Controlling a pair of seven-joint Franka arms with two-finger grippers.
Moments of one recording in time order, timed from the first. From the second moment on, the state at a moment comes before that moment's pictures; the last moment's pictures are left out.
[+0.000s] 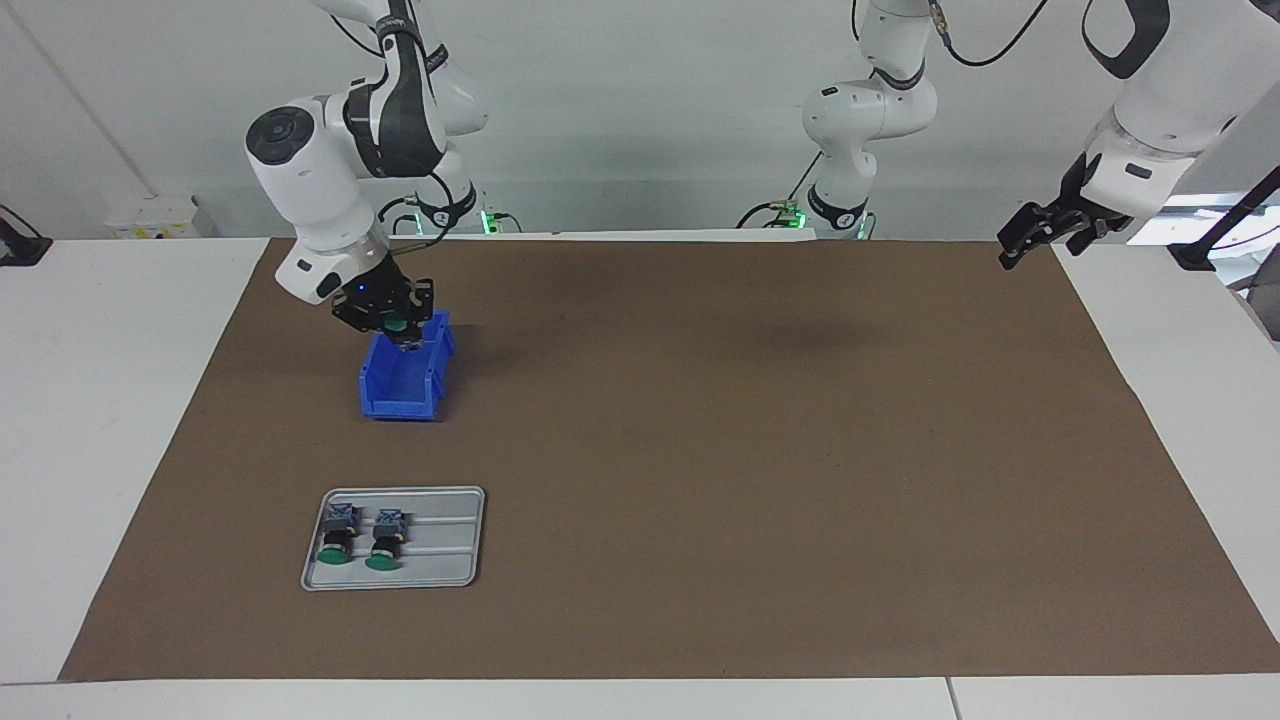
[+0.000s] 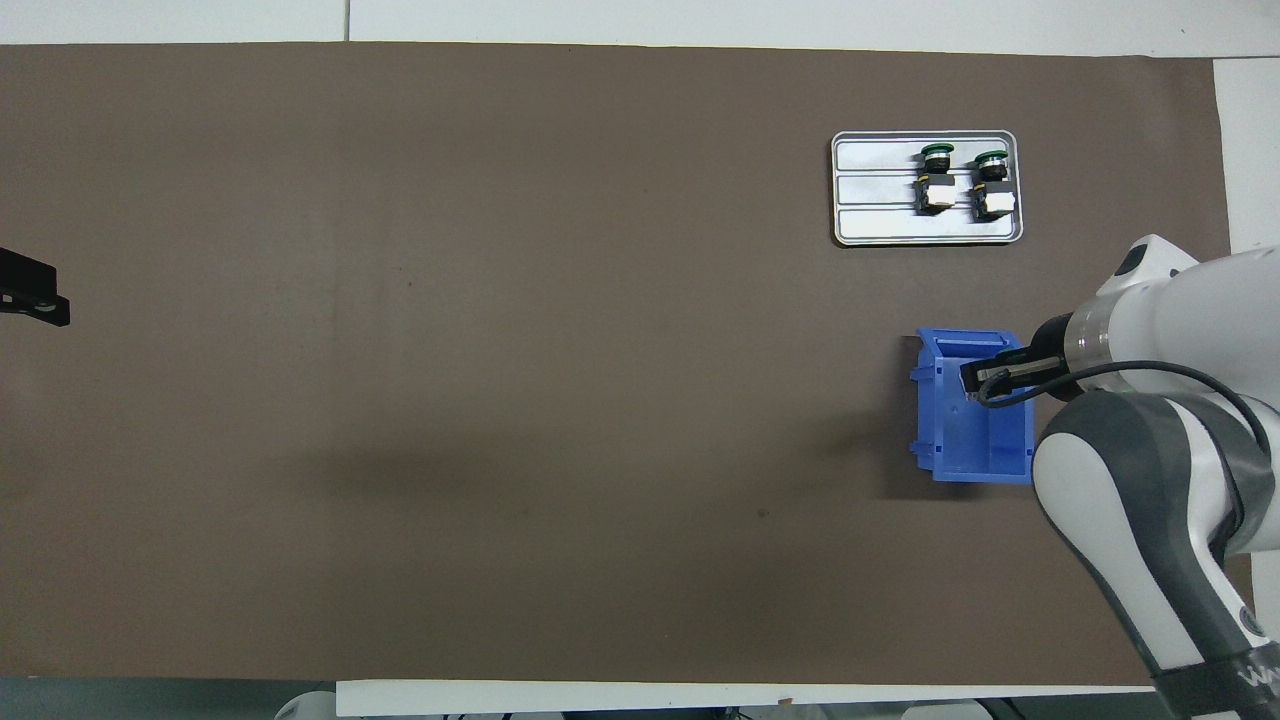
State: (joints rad) left arm 0.07 -0.05 -0.11 -1.61 0.04 1.44 -0.12; right arm 0.02 -0.19 0.03 -2.27 0.09 2.05 -0.14
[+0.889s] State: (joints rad) left arm 0.07 -0.05 -0.11 -1.61 0.04 1.44 -0.12; right arm -0.03 -0.08 0.04 -2.38 0.09 2.23 -0.14
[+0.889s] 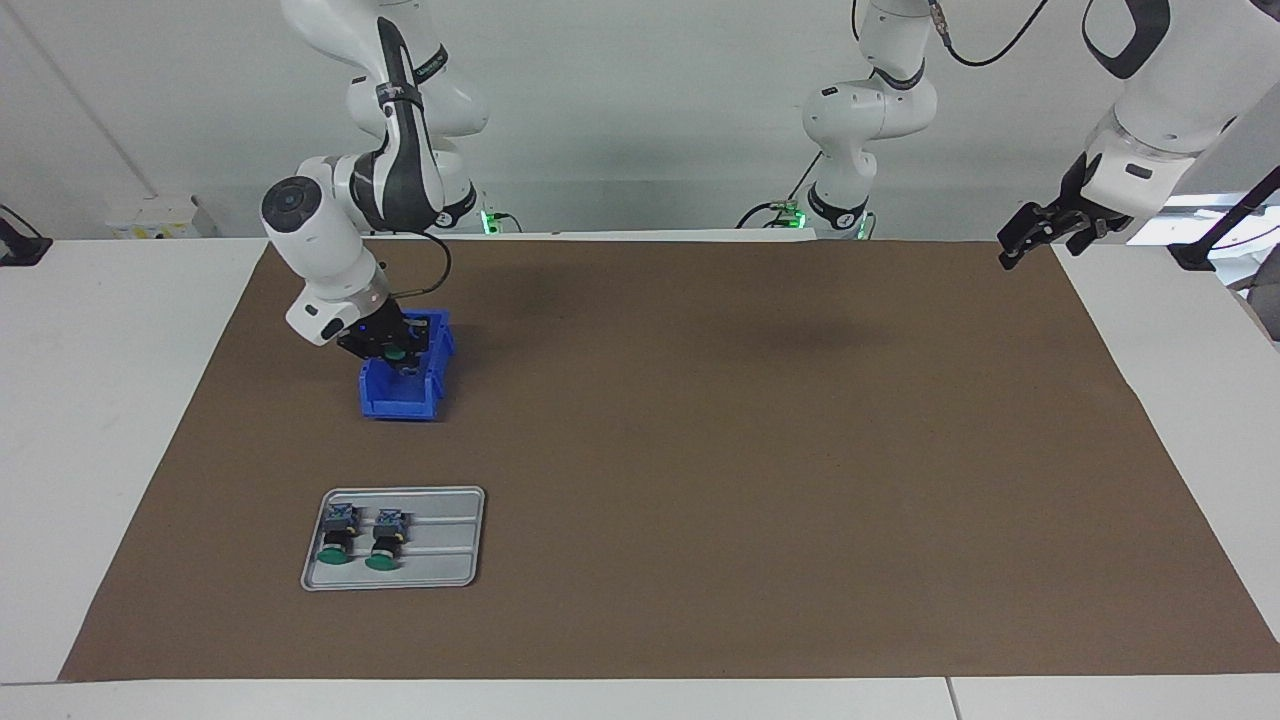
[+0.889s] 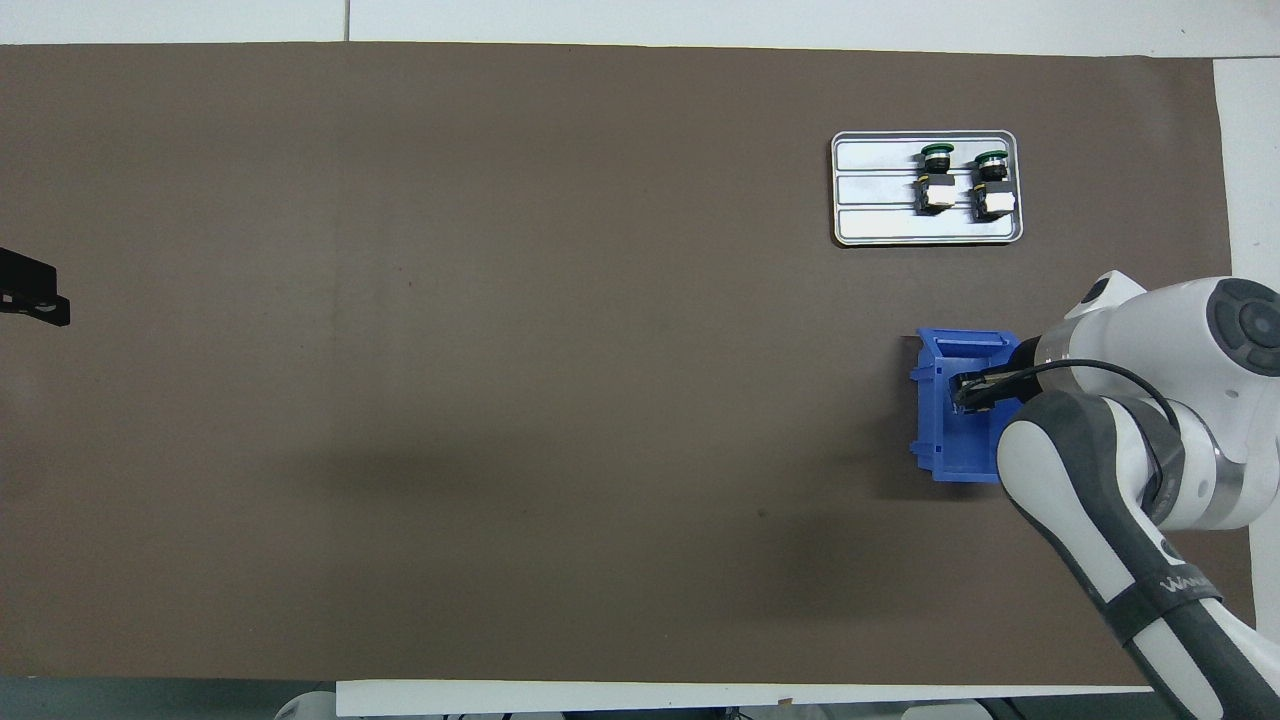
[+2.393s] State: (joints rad) left arm 0.07 -0.05 -0.11 -1.61 0.04 1.44 -0.12; right arm -0.03 -0.09 0.04 -2.20 0.05 2.01 -0.14
